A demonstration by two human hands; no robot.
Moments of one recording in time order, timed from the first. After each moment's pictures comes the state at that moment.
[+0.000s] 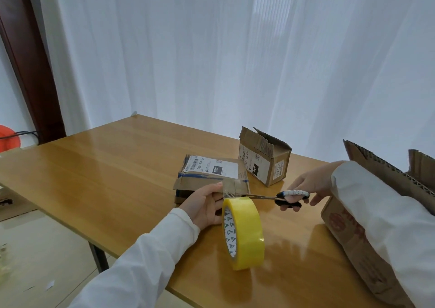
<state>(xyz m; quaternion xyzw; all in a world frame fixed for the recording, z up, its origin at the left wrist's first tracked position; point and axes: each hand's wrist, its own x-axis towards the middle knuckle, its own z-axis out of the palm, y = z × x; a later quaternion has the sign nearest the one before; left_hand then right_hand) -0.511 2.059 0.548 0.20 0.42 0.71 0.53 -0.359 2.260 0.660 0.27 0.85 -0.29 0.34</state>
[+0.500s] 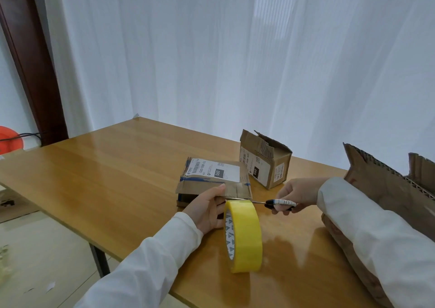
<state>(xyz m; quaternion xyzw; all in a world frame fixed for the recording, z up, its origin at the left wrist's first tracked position) -0.506 2.062 0.545 0.18 0.44 0.72 0.51 -0.369 2.258 0.629 0.27 0.86 -0.37 0.22</state>
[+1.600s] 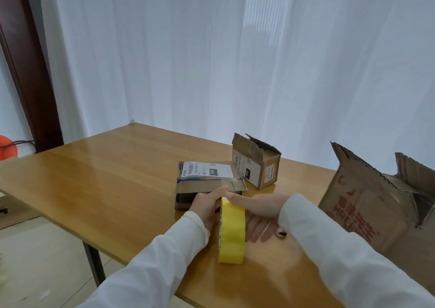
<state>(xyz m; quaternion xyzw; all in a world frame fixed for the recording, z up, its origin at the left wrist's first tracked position) -0.480 2.078 0.552 0.11 0.49 0.77 0.40 -0.370 2.168 0.622 0.35 0.81 -0.43 0.19</state>
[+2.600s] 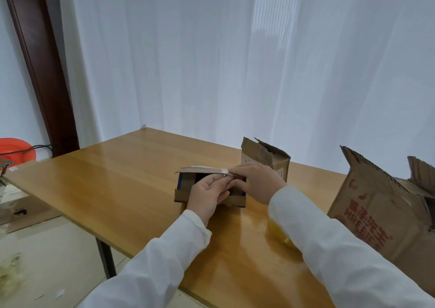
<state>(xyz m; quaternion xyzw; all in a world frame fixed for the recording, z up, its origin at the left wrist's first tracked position) -0.471 2.038 0.591 0.26 0.56 0.75 0.25 -0.402 2.178 0.629 0.07 0.98 -0.03 -0.16</state>
